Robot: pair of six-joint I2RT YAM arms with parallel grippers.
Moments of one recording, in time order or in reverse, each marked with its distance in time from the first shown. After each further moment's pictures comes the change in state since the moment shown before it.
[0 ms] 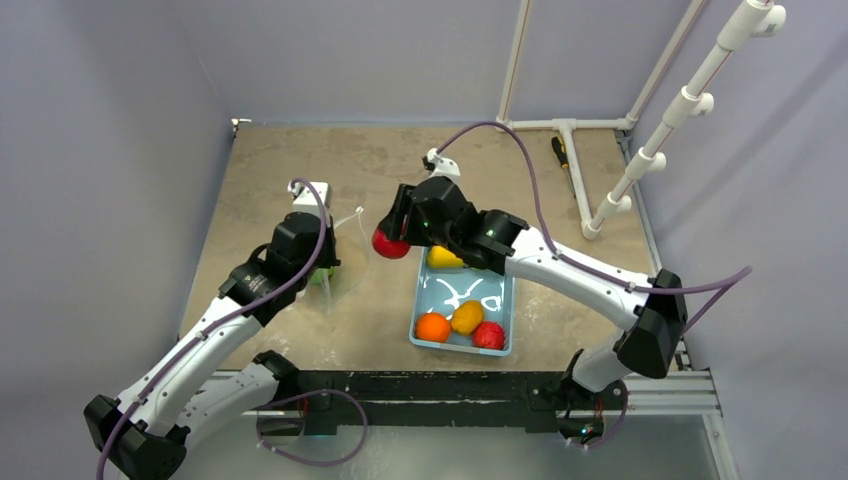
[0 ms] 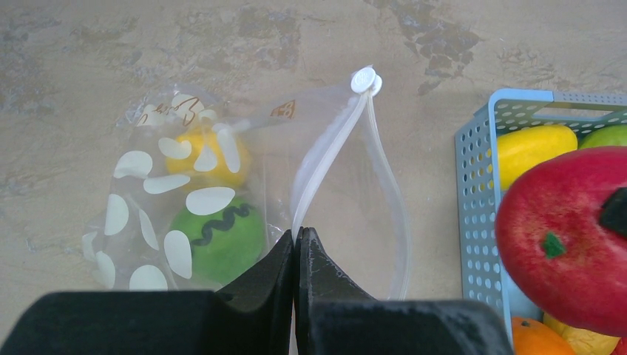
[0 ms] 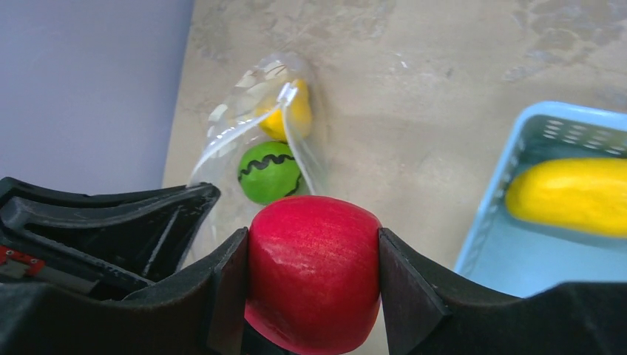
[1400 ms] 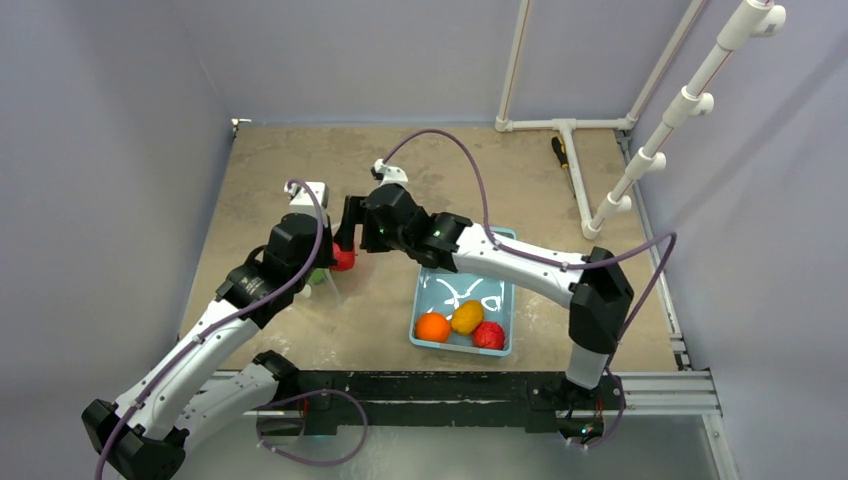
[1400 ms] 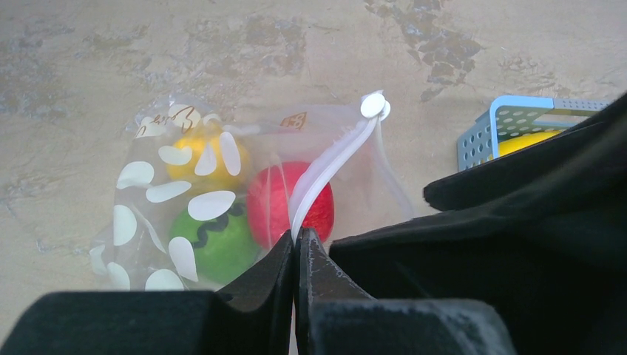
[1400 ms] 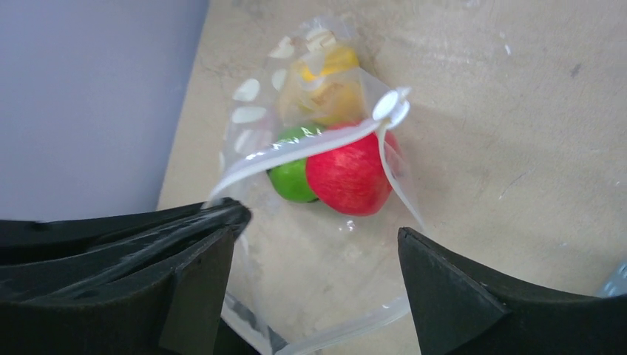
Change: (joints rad) left arm 0.000 -0.021 0.000 0.000 -0.016 0.003; right arm 0.070 0.304 0.146 0.152 -0.099 -0.047
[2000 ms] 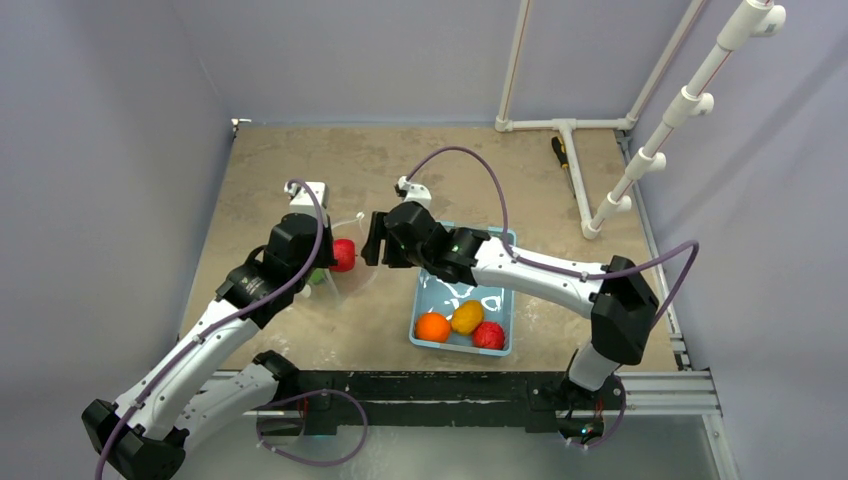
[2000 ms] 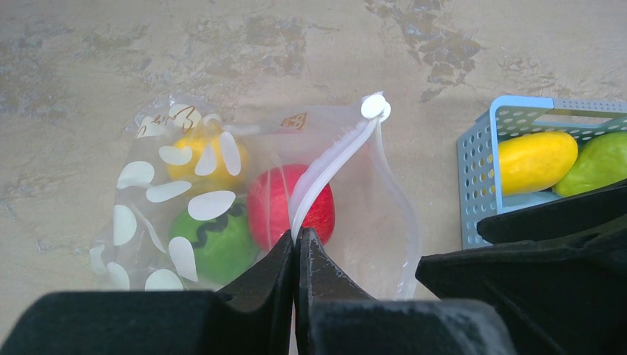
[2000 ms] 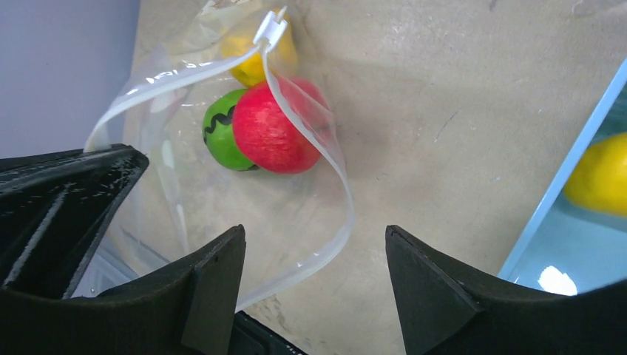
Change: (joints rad) left arm 0.000 0.001 0.000 0.000 0.000 0.000; right arm 0.001 -0.152 -0.201 -0.005 0.068 0.054
